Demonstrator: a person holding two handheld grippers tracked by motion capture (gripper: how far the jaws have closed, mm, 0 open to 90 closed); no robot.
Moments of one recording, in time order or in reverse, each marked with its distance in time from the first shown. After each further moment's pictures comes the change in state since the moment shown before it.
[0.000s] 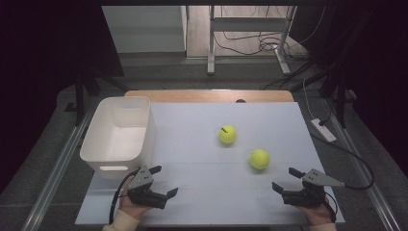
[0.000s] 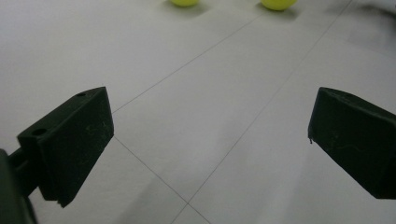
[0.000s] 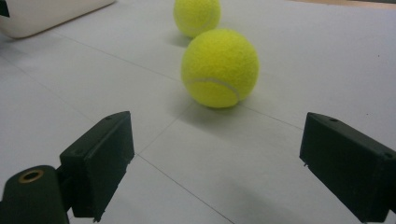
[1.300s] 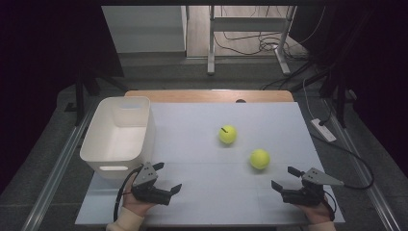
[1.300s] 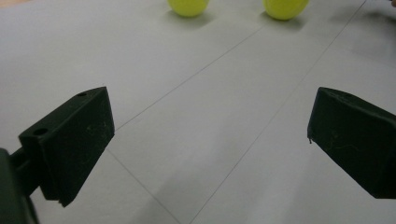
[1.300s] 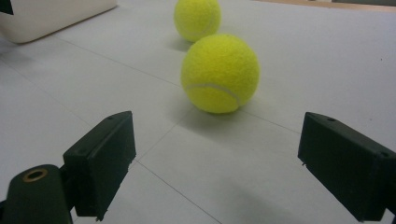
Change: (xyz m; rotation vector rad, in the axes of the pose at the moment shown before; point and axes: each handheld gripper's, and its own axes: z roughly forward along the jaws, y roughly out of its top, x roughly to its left) left arm -0.008 0.017 0.007 0.001 0.031 0.001; right arm -0.001 0.002 0.003 -0.018 0.006 0.006
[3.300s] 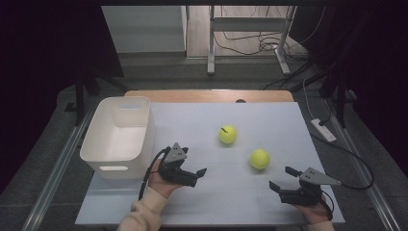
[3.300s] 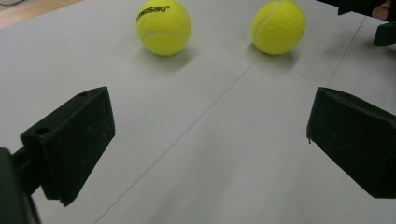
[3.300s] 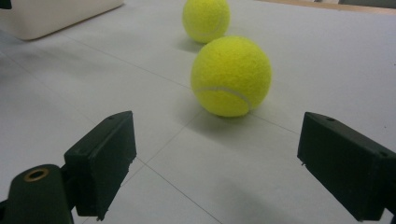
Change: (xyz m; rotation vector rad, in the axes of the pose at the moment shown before) left arm -0.010 0.067 0.058 0.049 -0.045 0.011; right arm 0.004 0.002 0.003 0.005 0.016 -0.019
